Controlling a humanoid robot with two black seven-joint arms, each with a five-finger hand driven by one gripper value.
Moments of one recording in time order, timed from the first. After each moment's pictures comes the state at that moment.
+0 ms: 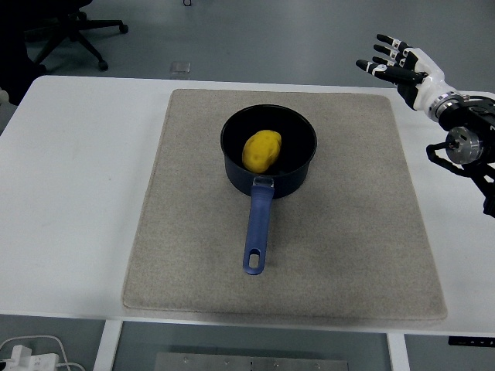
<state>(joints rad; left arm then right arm) -0.03 0.00 0.01 -0.23 0.05 0.02 -0.01 1.10 -0.25 0.28 0.50 -0.07 0.06 0.22</state>
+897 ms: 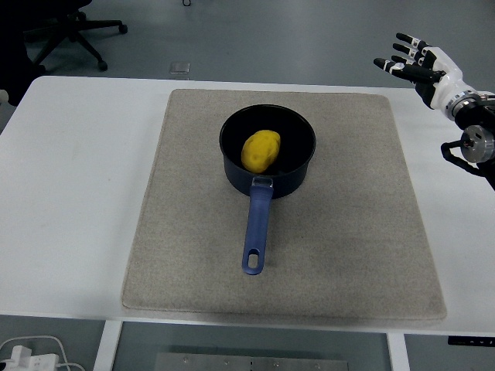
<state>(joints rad) -0.03 0.00 0.01 -0.23 0.05 0.02 -0.01 1.10 -0.27 0.28 0.45 -0.08 0.08 0.22</state>
